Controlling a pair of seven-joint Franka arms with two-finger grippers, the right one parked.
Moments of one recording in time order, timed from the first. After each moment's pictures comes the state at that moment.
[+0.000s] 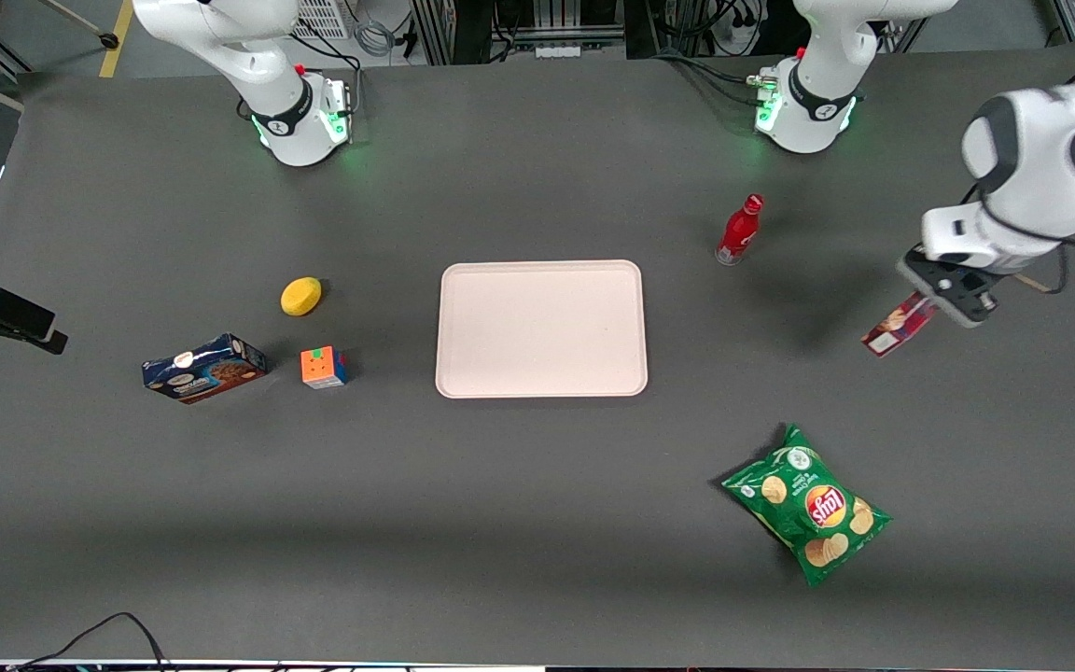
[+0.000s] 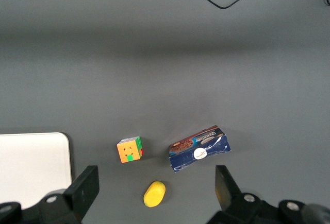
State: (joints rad) arm -0.02 -0.13 0.12 -2.39 0.06 2.29 0.96
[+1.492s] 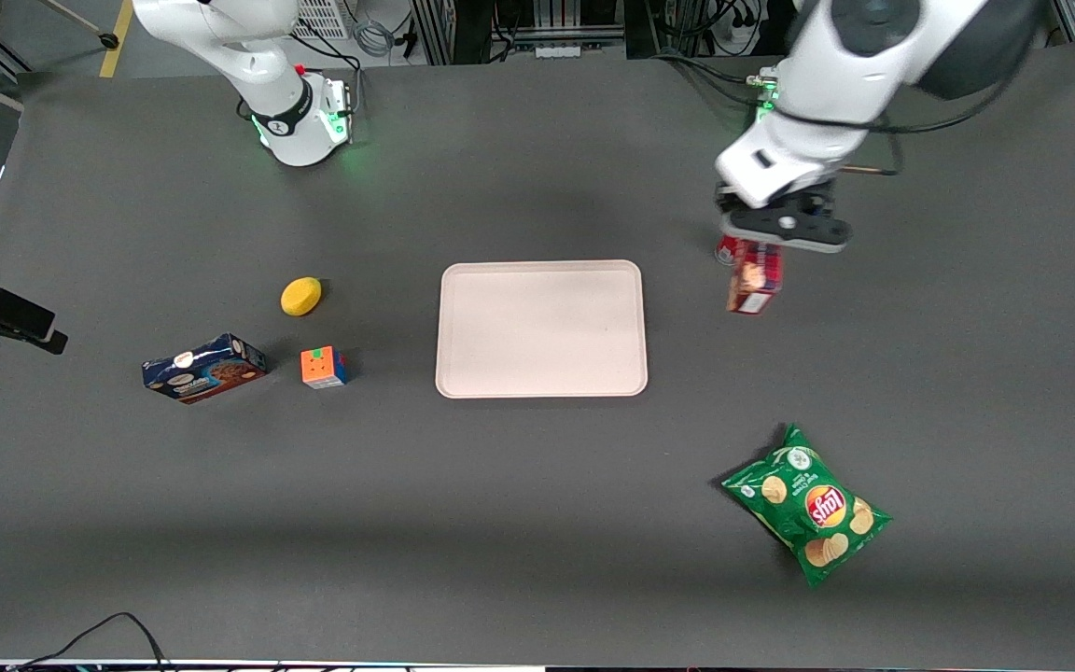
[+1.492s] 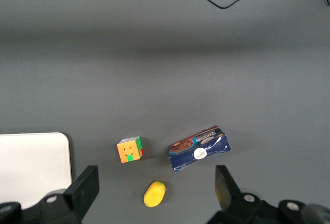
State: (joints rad) arm -0.04 -0.14 -0.48 -2.02 -0.05 1.88 -0.33
